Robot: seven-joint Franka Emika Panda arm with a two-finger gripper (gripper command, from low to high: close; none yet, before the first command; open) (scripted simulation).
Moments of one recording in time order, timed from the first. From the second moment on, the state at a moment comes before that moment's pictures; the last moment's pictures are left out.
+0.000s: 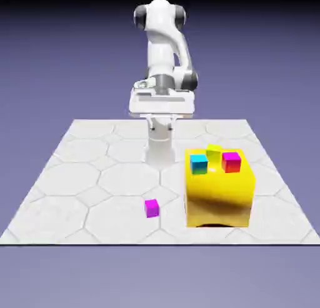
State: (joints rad) arm 0.05 -0.56 -0.04 -2.81 0.00 3.03 0.74
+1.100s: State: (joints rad) arm 1.15 -0.38 -1.24 -2.67 -0.15 2.78 0.72
